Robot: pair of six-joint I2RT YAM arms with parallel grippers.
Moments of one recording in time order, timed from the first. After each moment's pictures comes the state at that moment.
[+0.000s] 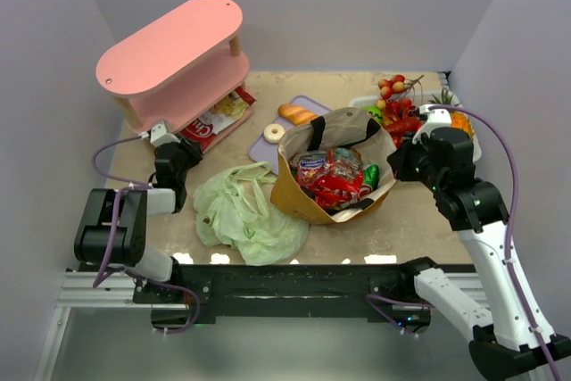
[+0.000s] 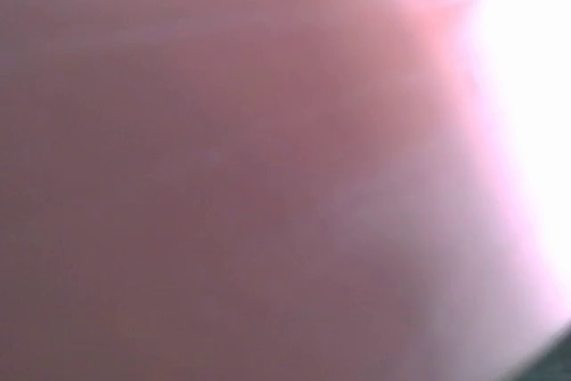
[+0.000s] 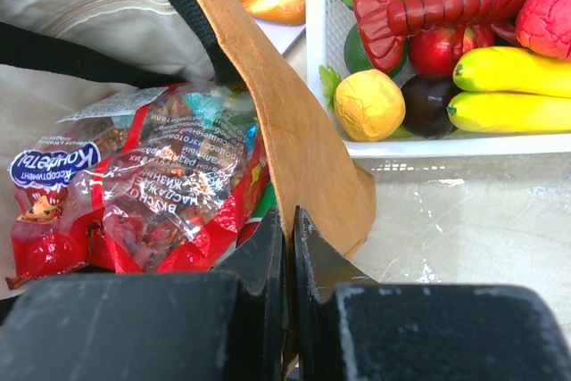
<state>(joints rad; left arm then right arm) -0.03 1.51 0.44 0.78 -0.11 -0.56 0.28 0.82 1.13 -0.83 0.05 0.27</state>
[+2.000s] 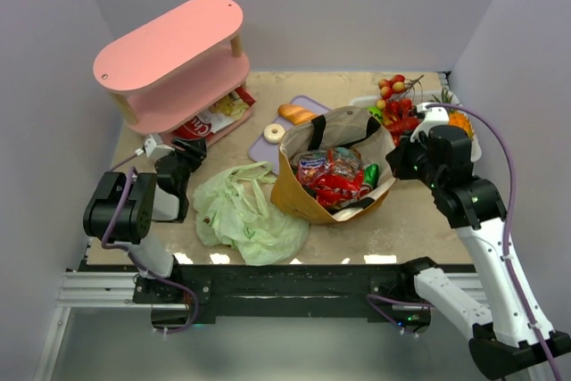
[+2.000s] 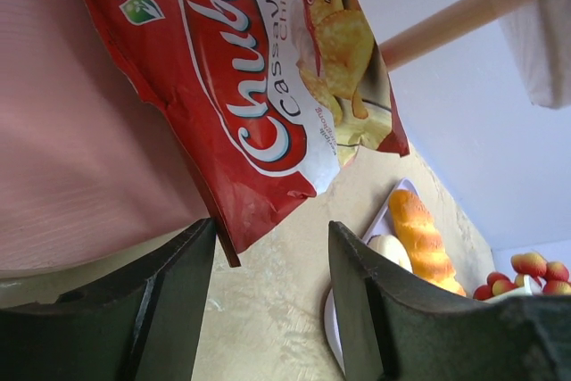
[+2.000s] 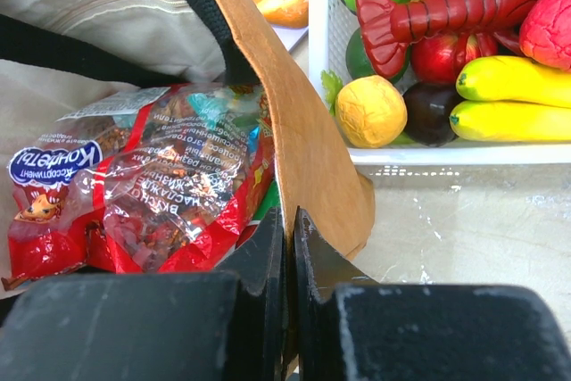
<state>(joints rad) -0.03 1.68 0.33 1.20 -0.06 -0.89 0.28 0.84 1.13 -0.82 0.04 0.25</state>
